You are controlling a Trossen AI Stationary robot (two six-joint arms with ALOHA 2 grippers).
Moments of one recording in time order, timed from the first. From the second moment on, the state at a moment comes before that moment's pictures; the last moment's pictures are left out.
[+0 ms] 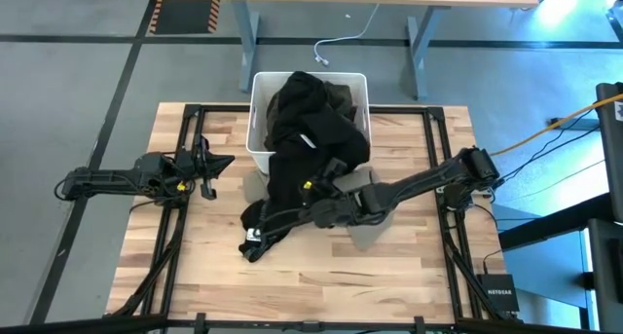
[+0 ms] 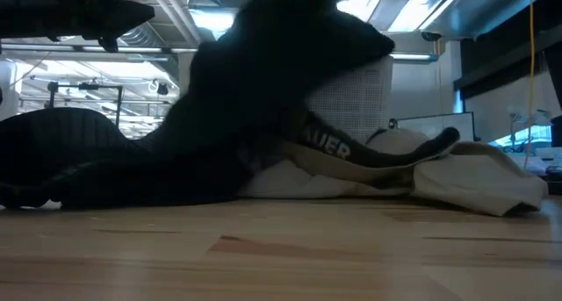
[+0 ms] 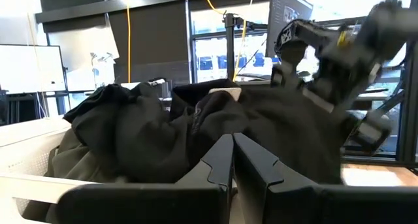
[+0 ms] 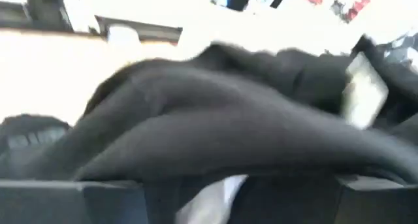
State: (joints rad) left arm 0.01 0.14 0.13 0.24 -0.27 0.11; right arm 0.28 1.81 1.42 -0.32 0.94 0.12
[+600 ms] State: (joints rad) left arm 0.01 0.14 0.13 0.24 -0.27 0.12; right arm -0.13 1.81 1.99 -0.47 0.91 -0.18
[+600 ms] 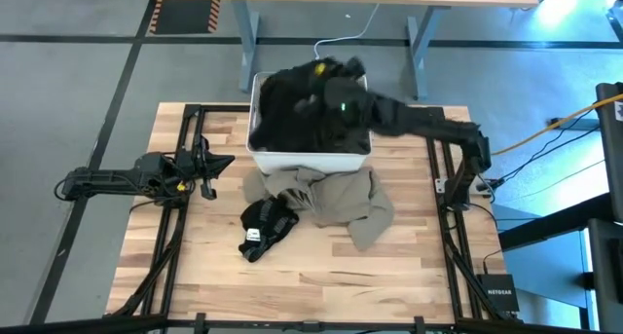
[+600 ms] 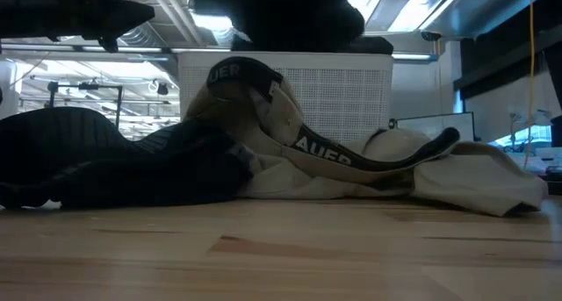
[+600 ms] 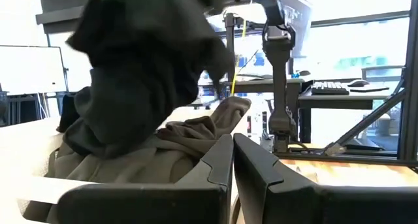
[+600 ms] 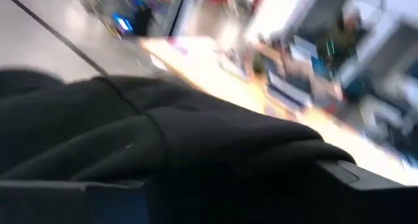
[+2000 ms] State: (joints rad) left arm 0.01 0.14 0.13 0.24 -0.27 0.10; right arm 0.44 1.79 1.61 -0.96 0.42 0.41
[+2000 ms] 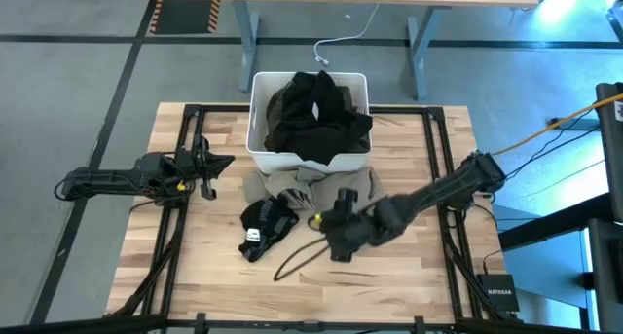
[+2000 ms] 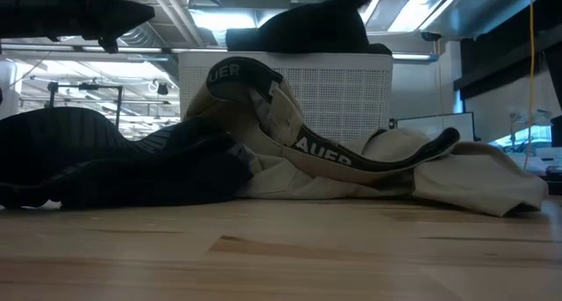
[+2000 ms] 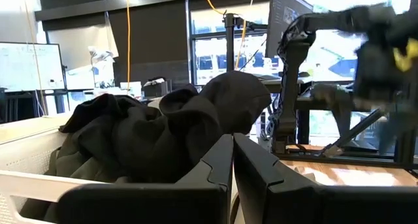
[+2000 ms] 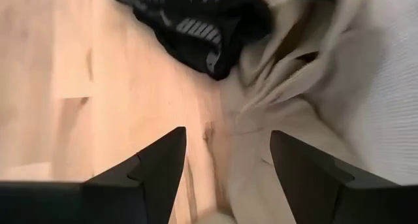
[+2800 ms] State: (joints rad) left arm 0.01 0.14 0.13 0.24 -0.30 0.14; right arm 0.30 1.97 1.10 -0.18 0.53 0.26
